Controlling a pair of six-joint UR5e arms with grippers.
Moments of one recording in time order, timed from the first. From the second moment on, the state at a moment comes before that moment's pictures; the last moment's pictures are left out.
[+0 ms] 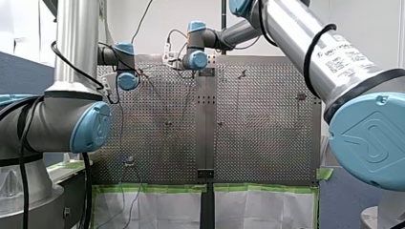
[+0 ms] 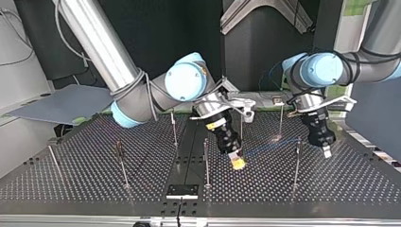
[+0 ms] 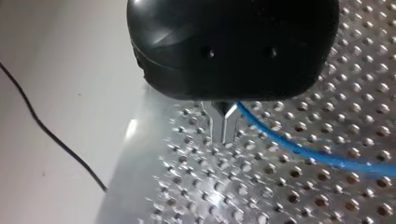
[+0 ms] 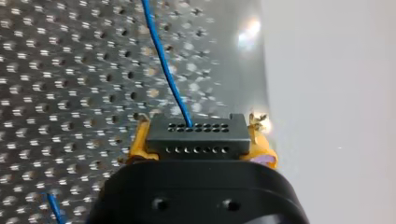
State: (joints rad) left arm 0.09 -1.67 -1.88 -2.43 -1.84 -1.80; right arm 2.44 -0.87 0.80 -0.10 1.56 1.68
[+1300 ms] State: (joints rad) left arm 0.12 -1.76 -1.86 -2.43 -1.71 -1.85; right arm 2.43 -0.85 0.67 0.03 1.68 1.62
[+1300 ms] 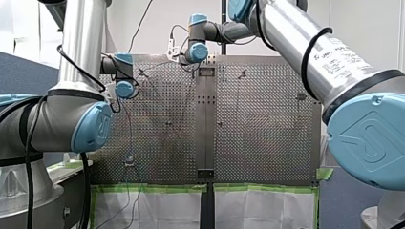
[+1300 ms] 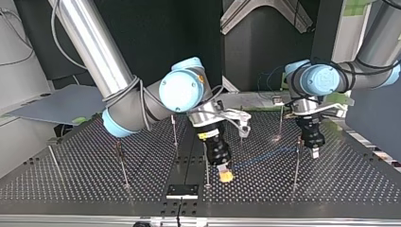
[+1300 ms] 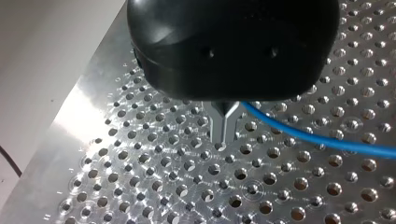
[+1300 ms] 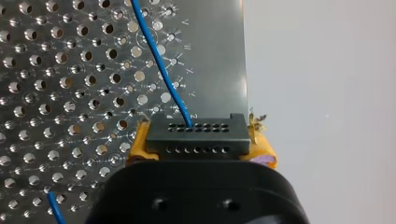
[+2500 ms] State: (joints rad) left arm 0.11 -1.50 -2.02 -2.61 -1.63 -2.05; right arm 2.45 -0.83 0.76 0.06 1.73 1.62
